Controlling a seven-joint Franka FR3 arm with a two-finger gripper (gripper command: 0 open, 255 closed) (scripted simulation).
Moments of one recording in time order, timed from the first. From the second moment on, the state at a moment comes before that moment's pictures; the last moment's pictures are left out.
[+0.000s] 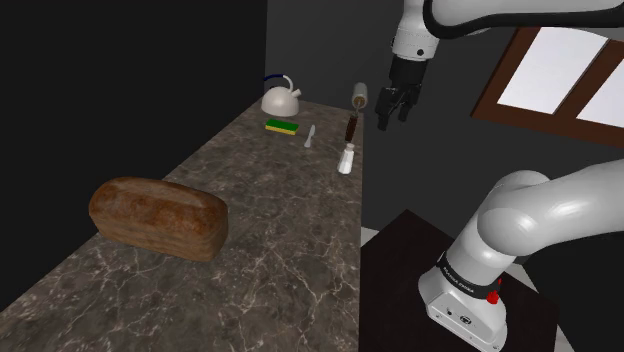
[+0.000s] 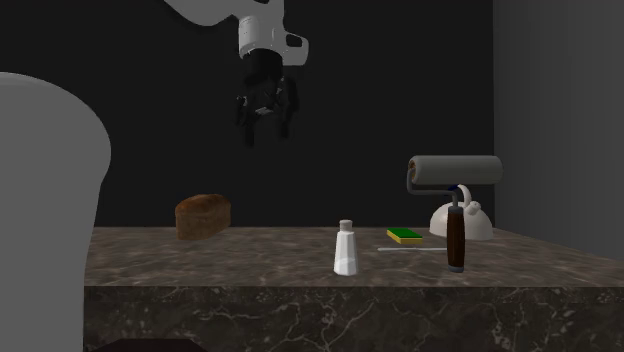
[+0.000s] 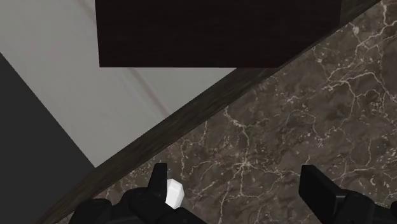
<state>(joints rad) 0.01 -0.74 0.04 -2.45 -0.04 1.68 0.07</state>
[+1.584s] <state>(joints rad) 0.02 -0.13 -0.22 -2.35 0.06 2.21 -0.38</state>
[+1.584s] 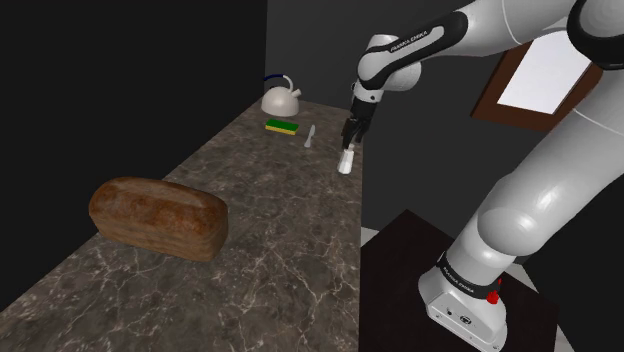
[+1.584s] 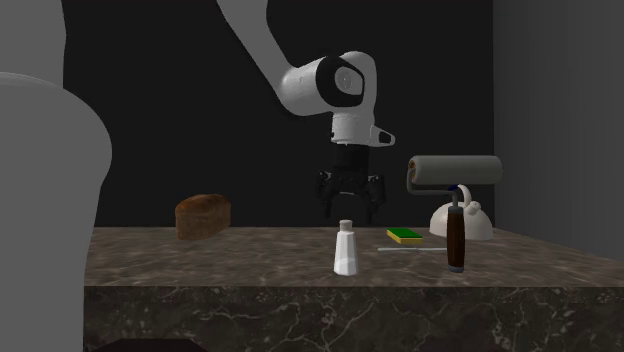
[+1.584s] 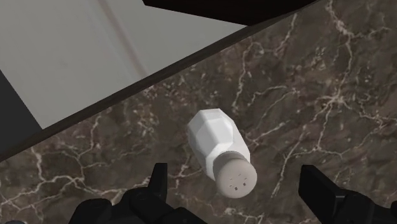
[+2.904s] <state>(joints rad) 0.02 -0.10 -0.22 -2.37 0.07 2.26 -0.38</state>
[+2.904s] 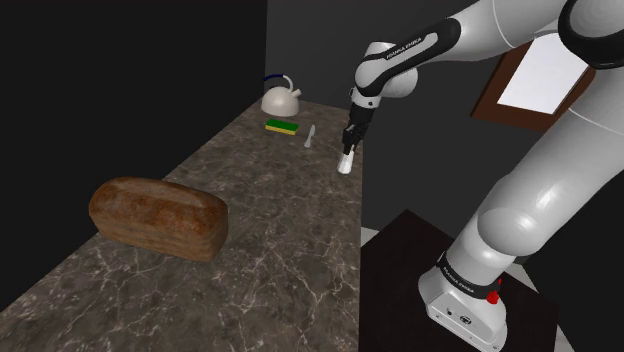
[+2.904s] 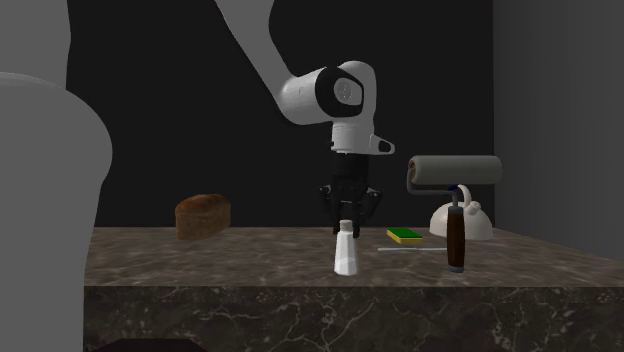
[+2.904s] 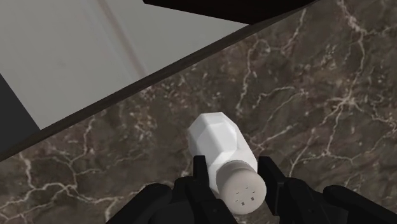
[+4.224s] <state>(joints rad) 0.02 -0.21 -0.21 -2.21 0.04 2.00 -0.34</state>
